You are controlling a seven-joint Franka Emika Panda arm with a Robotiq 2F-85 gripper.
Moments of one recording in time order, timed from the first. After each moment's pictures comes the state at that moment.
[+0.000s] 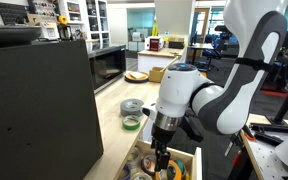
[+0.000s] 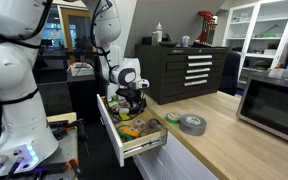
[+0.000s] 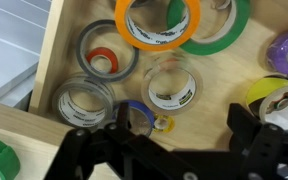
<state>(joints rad) 0.12 0.42 0.13 -2.44 -0.21 3.03 0.01</state>
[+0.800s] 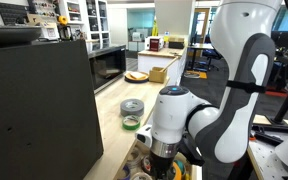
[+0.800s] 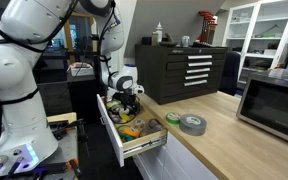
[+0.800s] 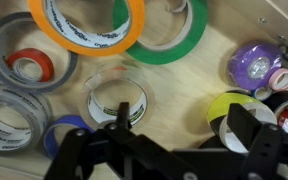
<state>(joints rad) 0.12 0.59 0.24 -2.34 -0.14 3.03 -0.07</state>
